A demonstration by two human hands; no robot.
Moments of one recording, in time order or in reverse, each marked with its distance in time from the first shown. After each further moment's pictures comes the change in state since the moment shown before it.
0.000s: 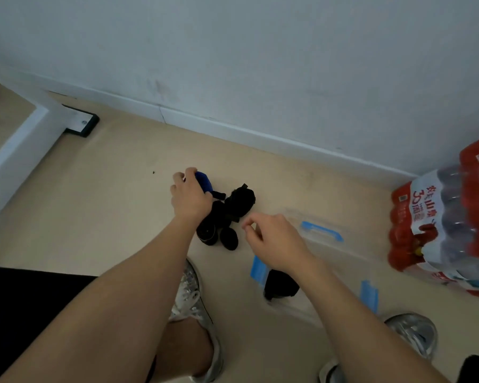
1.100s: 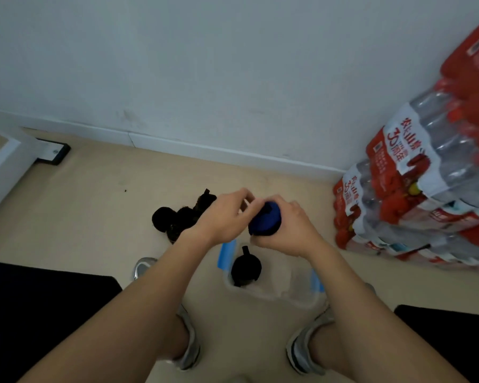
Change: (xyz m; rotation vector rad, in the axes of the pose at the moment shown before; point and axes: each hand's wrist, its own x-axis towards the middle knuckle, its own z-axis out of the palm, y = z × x) left_hand -0.152 0.115 -0.019 -0.146 -0.361 0.673; right_hand -0.086 0.059 -0.079 0.035 0.206 0.120
